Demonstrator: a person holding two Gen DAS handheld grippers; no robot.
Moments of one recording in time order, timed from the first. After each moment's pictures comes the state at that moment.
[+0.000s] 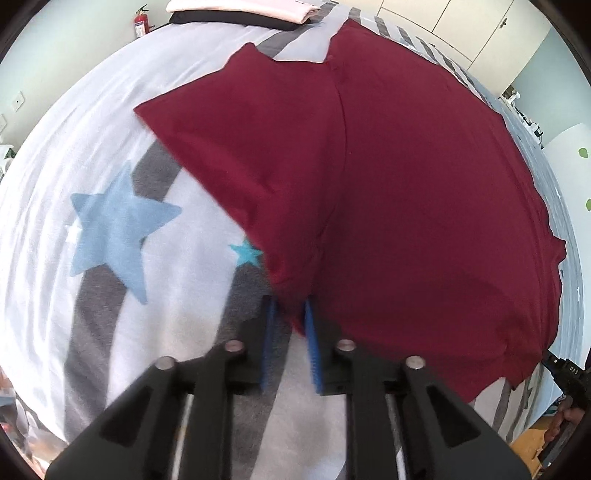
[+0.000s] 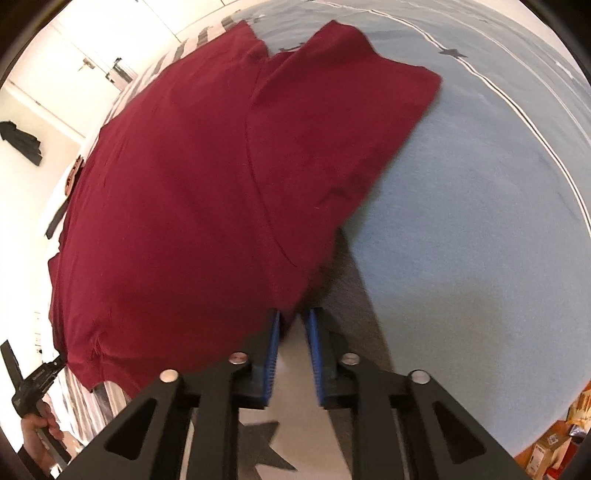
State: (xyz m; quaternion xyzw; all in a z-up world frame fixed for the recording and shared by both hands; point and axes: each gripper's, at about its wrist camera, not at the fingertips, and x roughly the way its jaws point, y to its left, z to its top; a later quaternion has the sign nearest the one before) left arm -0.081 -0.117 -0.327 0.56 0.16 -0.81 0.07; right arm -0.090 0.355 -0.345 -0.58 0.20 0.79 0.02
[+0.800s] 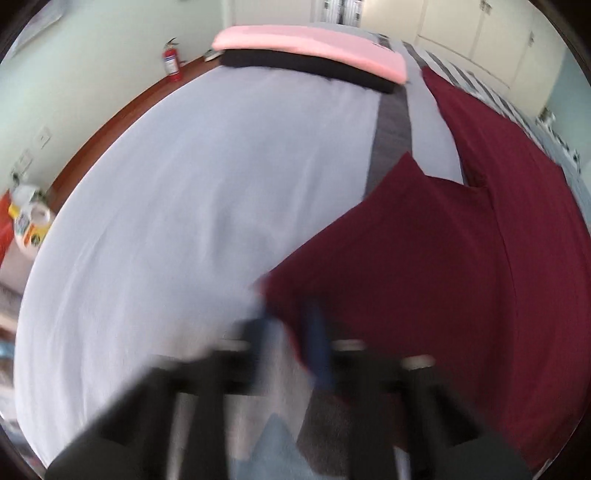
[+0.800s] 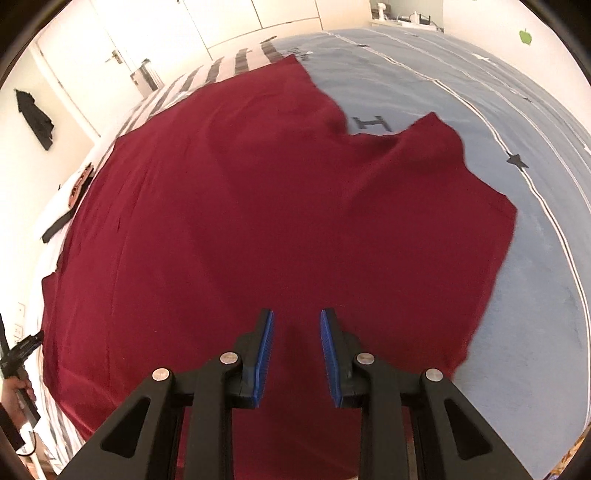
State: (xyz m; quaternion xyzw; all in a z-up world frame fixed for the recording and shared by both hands) left arm -0.189 -0.248 -0.337 0.51 0.10 -0.84 0.15; right arm -0.193 0.291 -0.329 -0.52 0.13 0.84 0.01
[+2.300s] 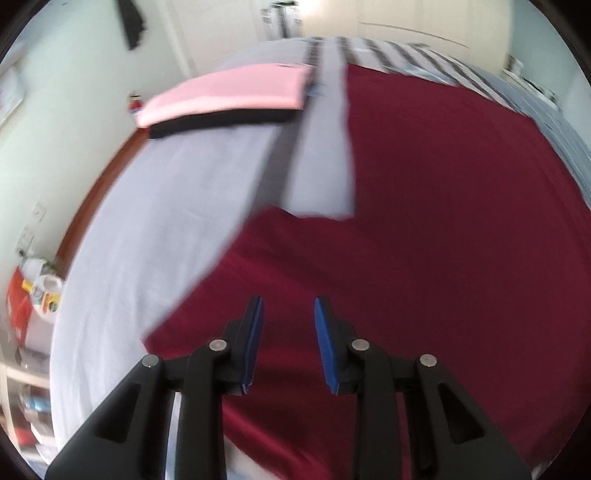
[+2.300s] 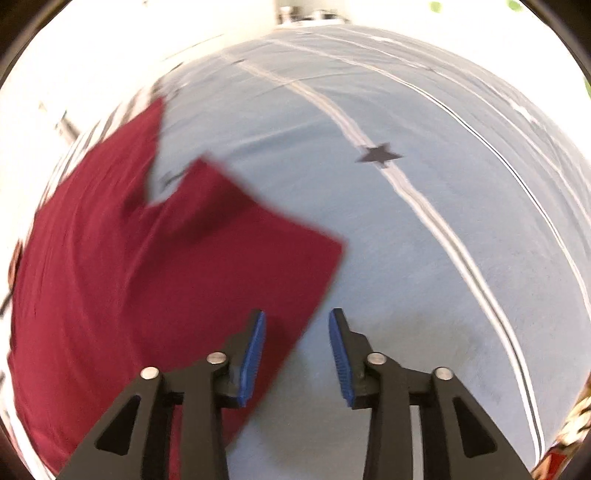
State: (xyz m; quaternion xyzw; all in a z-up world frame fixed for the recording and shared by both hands) left arm -0.269 -0.109 -0.290 0.51 -0.01 -0.85 0.10; right arm -0.210 0.478 -0.344 -0.50 0.19 0.83 0.15
